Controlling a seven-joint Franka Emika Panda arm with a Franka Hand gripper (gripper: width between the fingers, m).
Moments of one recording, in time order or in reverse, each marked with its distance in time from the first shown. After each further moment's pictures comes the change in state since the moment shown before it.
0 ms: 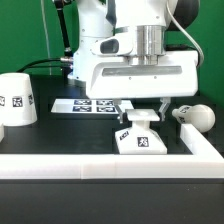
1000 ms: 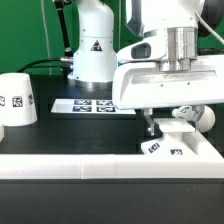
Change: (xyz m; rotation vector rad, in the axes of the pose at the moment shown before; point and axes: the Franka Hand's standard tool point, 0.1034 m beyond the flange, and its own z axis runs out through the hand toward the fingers) arm 0.062 -0.044 0.012 0.022 0.083 -0.060
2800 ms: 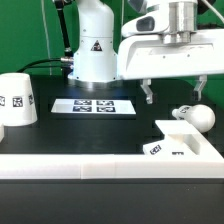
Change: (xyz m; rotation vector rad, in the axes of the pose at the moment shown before) arm -0.072 -0.046 -0.055 0.017 -0.058 -0.018
